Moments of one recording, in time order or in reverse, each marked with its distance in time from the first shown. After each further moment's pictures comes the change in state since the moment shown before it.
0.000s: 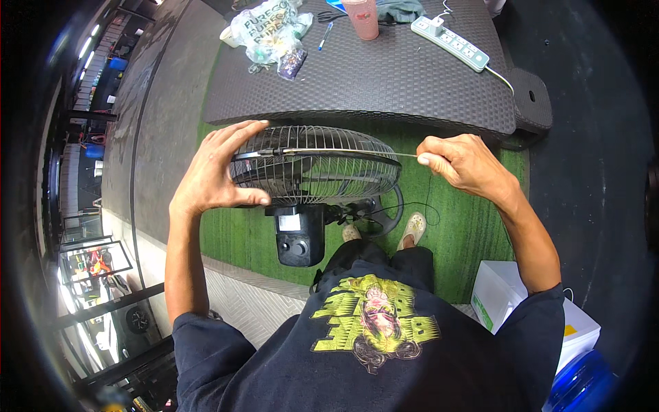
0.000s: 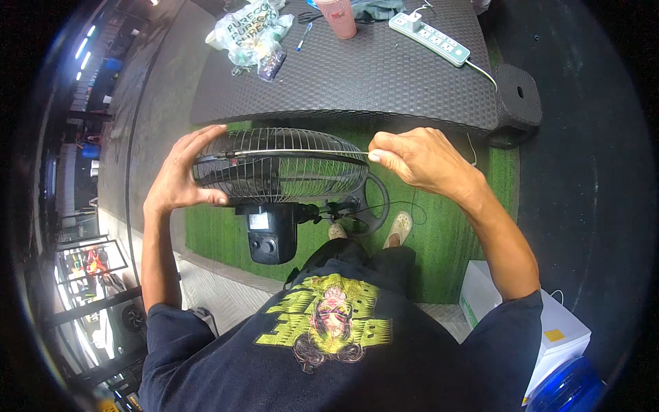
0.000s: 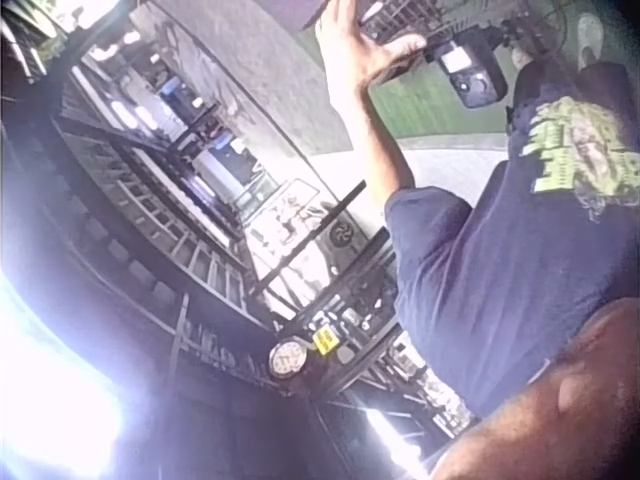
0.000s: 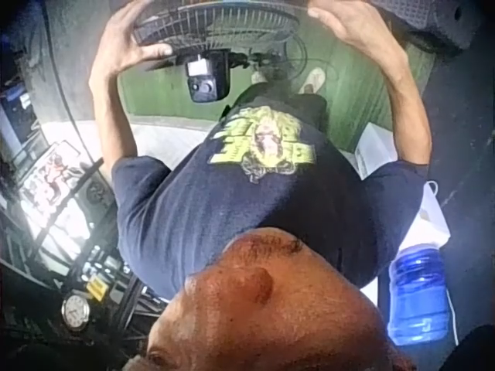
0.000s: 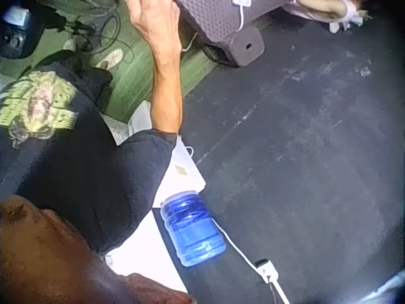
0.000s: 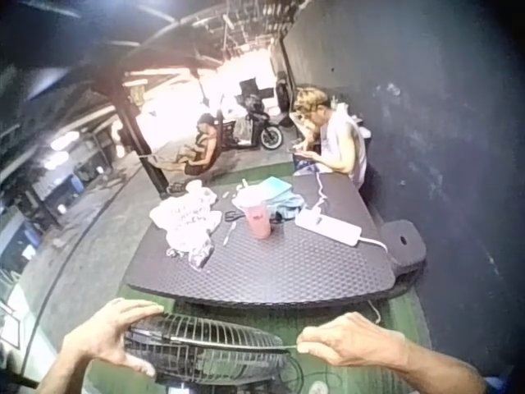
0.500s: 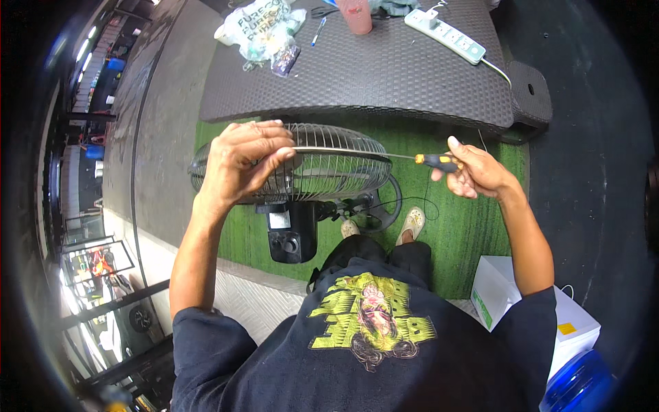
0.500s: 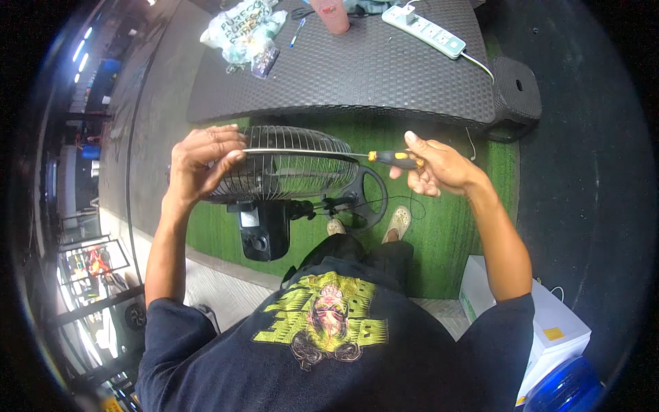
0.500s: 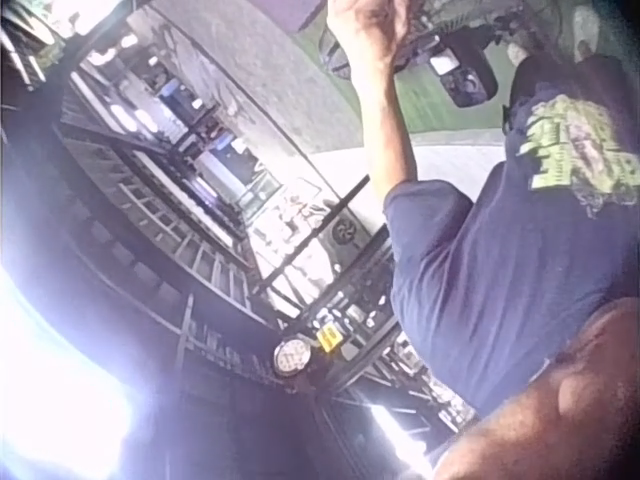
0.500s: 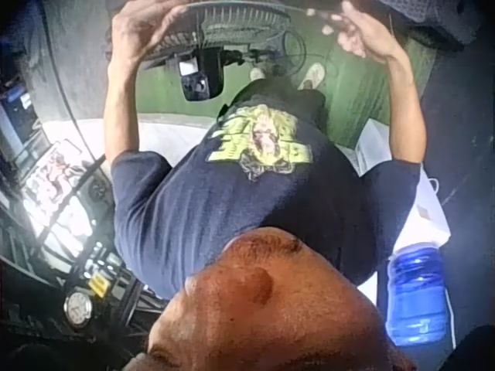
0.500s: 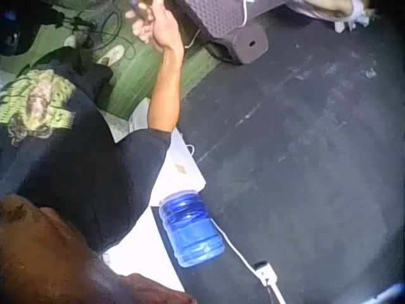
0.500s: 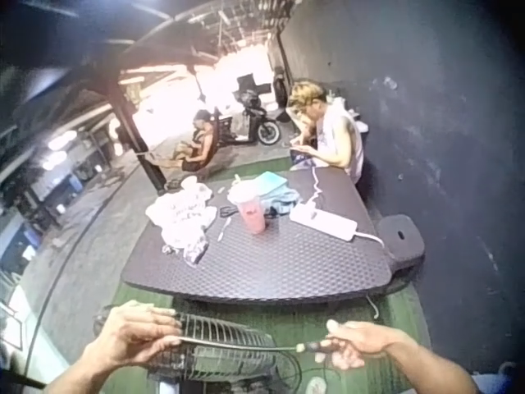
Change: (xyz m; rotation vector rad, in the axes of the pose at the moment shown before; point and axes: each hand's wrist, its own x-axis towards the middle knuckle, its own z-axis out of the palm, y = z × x) left_hand 0.035 0.045 0.023 -0.133 0.274 0.197; right_hand -0.045 0.056 0.006 1.125 -0.361 0.632
